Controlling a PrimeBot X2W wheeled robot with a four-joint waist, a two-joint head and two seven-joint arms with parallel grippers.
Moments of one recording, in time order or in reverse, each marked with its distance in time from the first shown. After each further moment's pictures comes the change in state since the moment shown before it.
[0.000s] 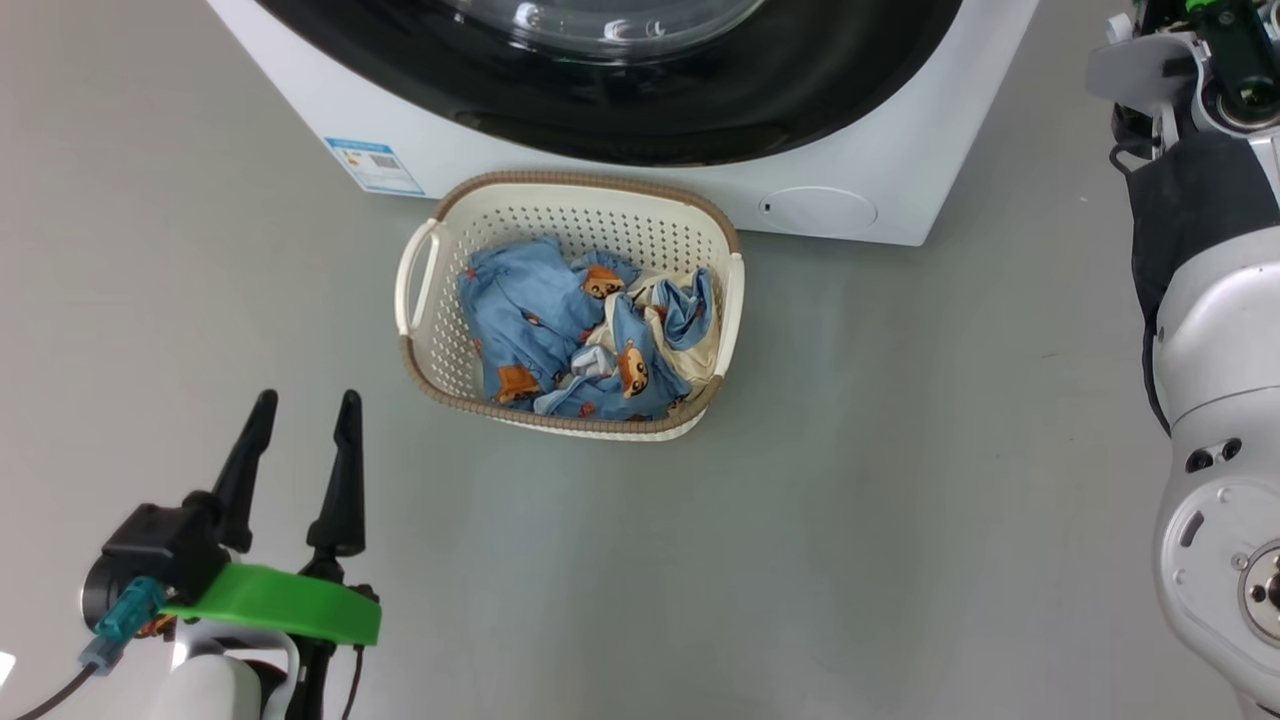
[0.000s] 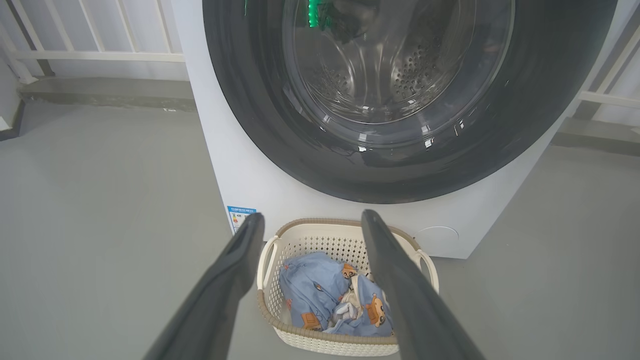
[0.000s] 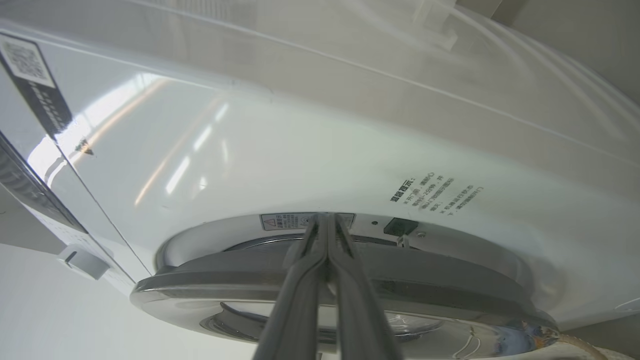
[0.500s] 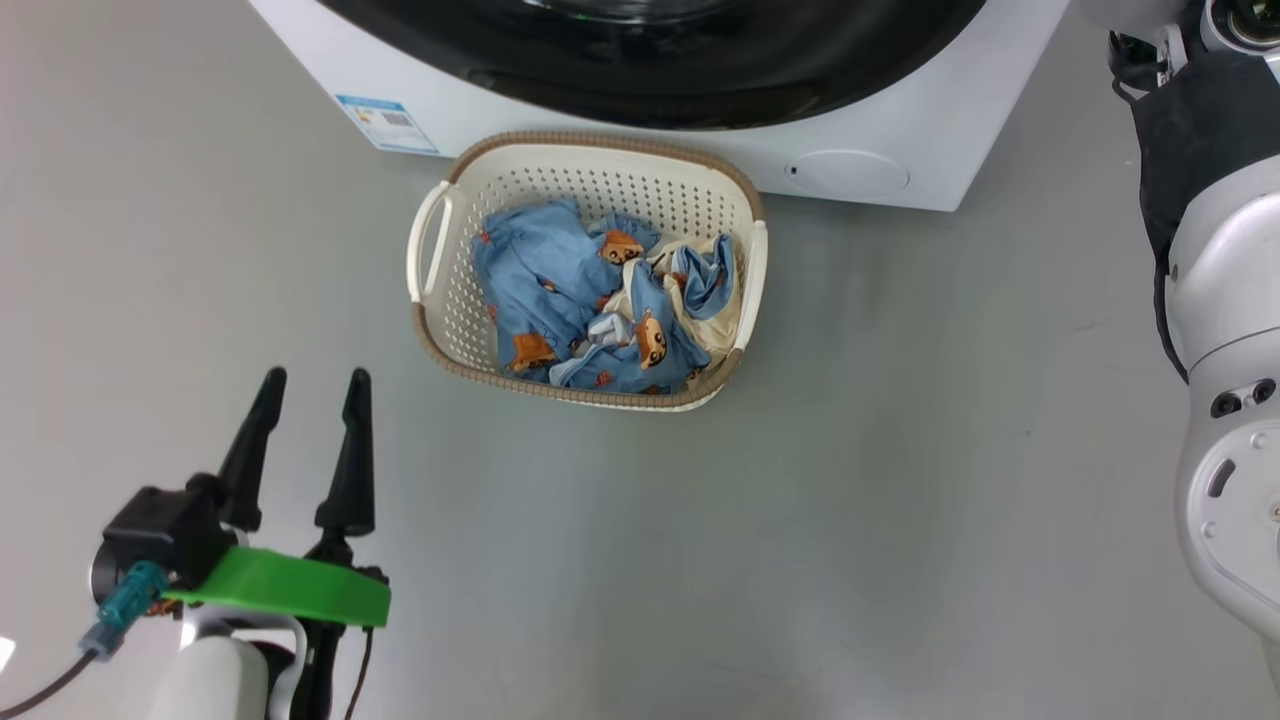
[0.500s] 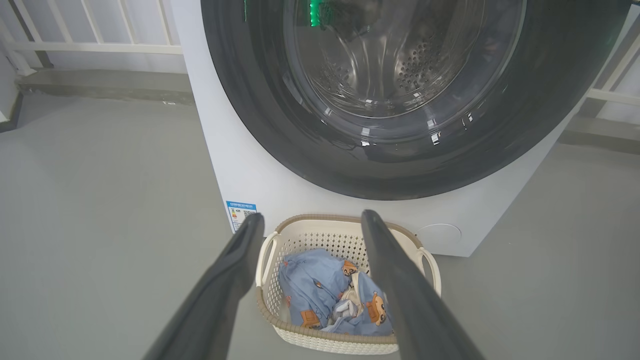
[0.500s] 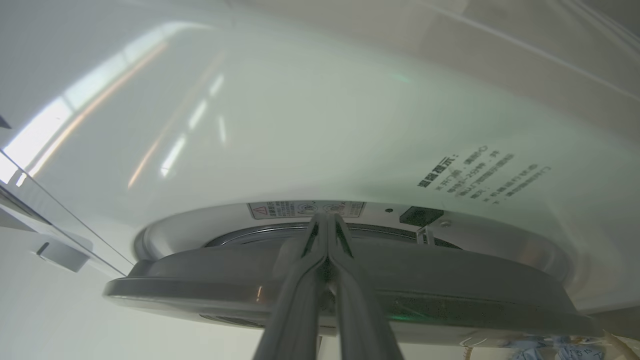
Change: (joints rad) left arm -0.017 -0.007 -0.015 -0.018 -0.018 0.000 0.000; right arm -0.131 -0.001 -0.009 0.095 -0.046 0.000 0.042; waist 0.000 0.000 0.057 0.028
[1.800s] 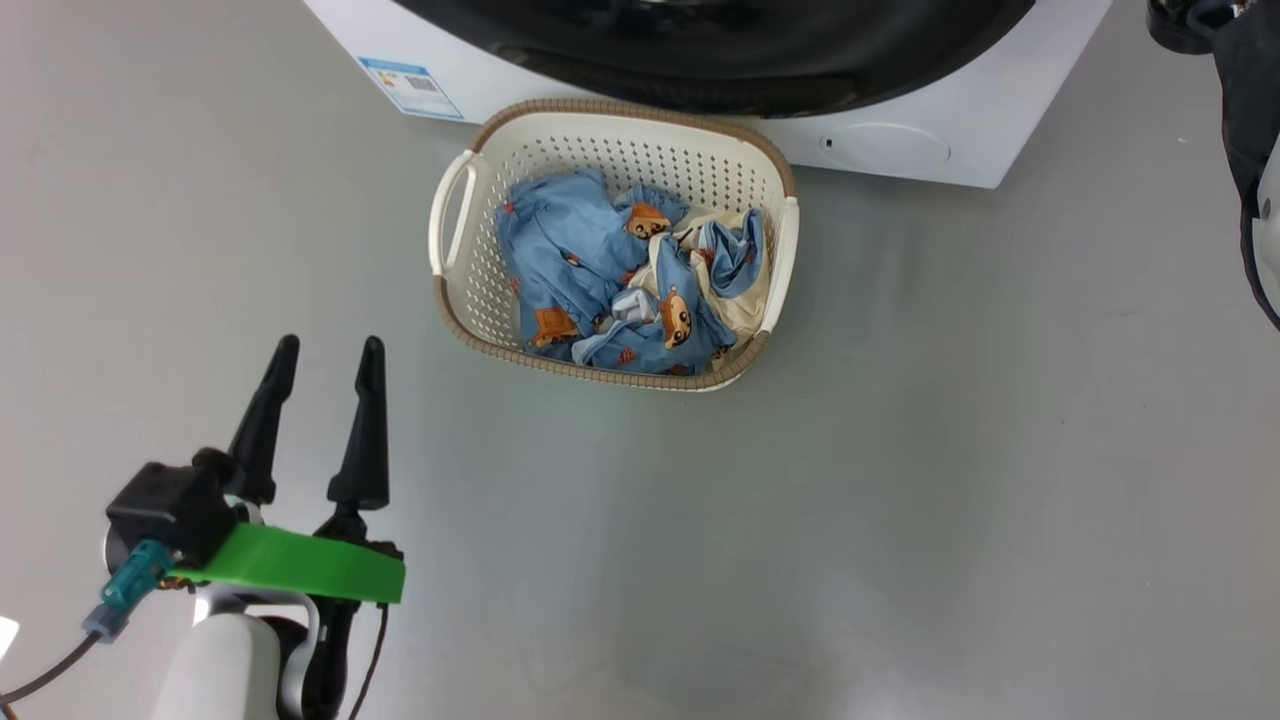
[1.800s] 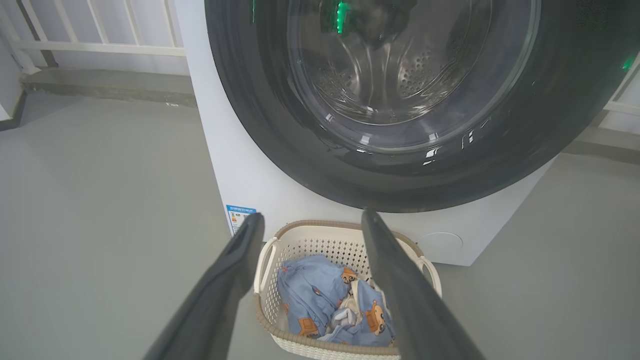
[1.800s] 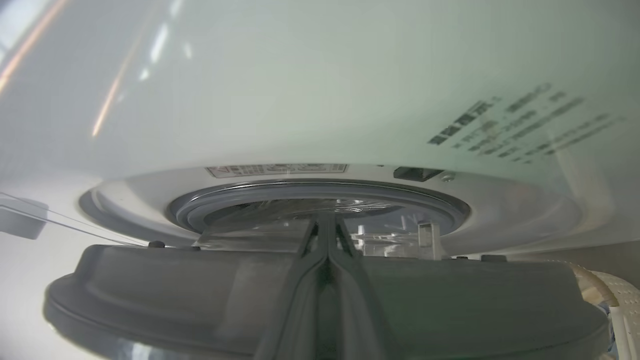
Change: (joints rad) left arm -0.042 -0.019 -0.016 -0.016 -0.021 0.000 0.000; right arm -0.158 -0.081 -0.057 0.202 -0.112 0.000 0.207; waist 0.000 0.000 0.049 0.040
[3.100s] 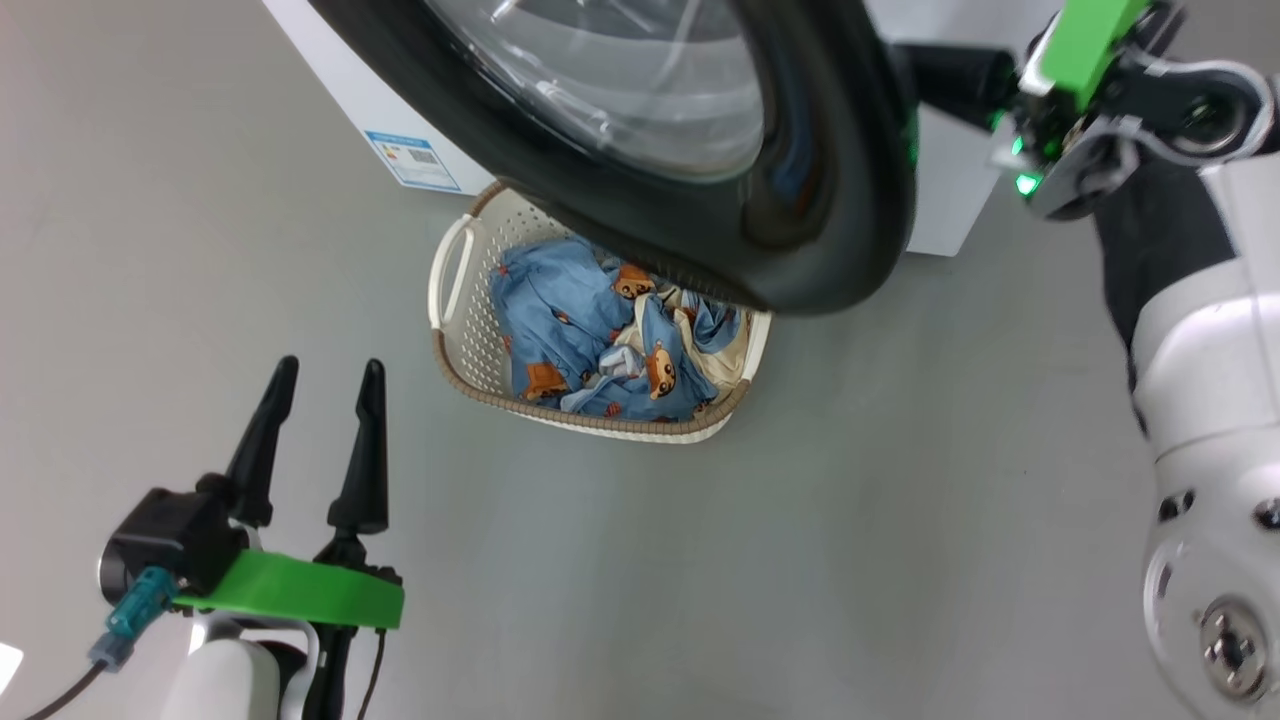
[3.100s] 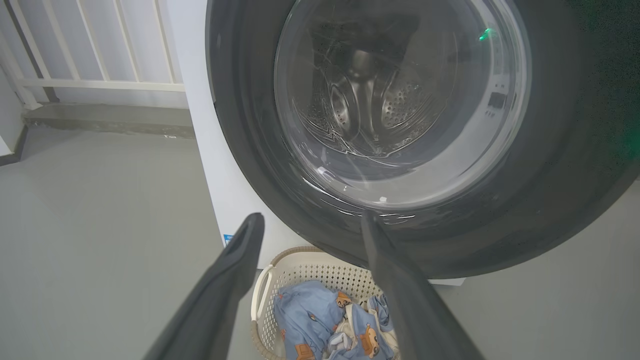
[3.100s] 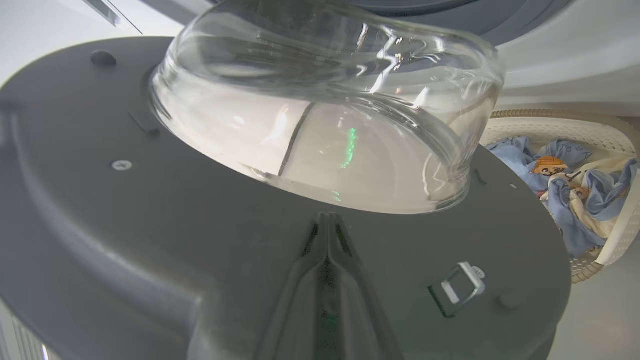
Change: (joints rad) left arm 0.044 0.005 0.003 -0.041 0.035 0.000 0.000; right arm 0.349 0.071 0.318 -0.373 0.272 0.000 0.556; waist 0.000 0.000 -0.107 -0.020
